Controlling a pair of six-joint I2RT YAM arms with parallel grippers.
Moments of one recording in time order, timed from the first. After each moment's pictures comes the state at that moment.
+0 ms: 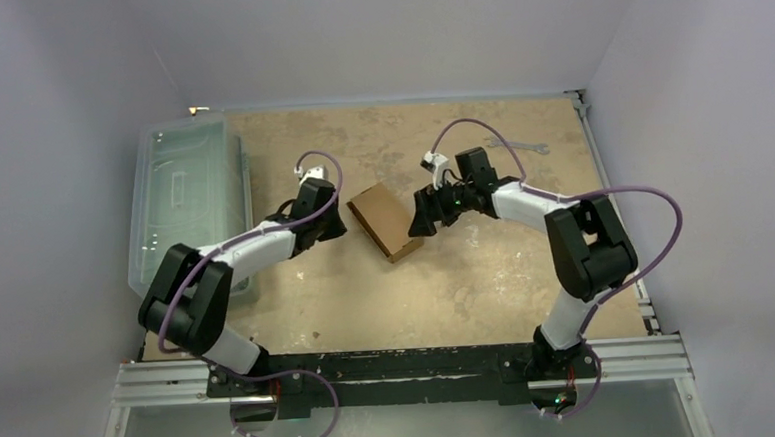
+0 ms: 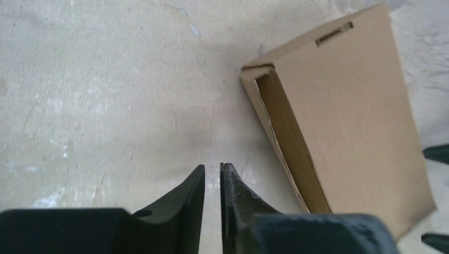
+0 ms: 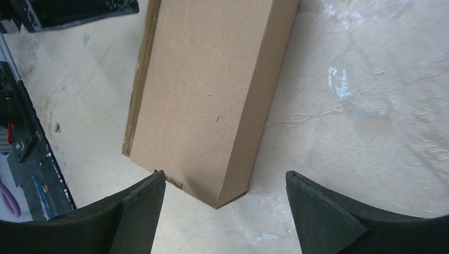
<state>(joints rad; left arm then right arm) -0.48 1.59 0.84 -0.09 -0.16 -0.62 0.38 1.76 1.01 -0.15 -0.67 0.00</state>
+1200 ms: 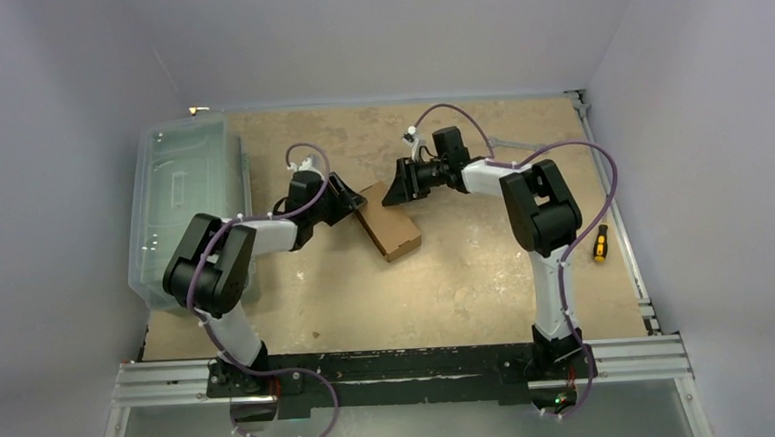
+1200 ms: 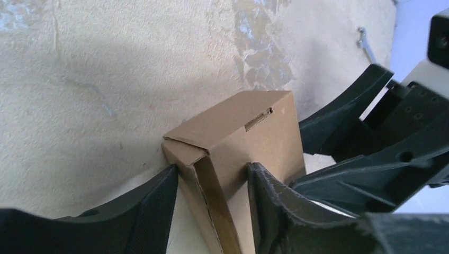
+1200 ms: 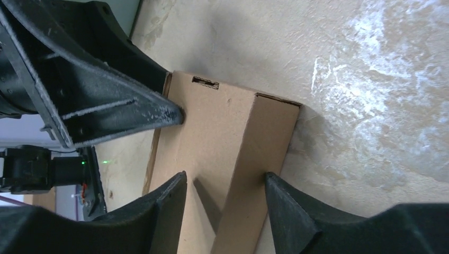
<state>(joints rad) -0.37 1.75 0.79 0.40 0.14 -0.86 0.37 2.16 1.39 0.03 -0.88 0.30</state>
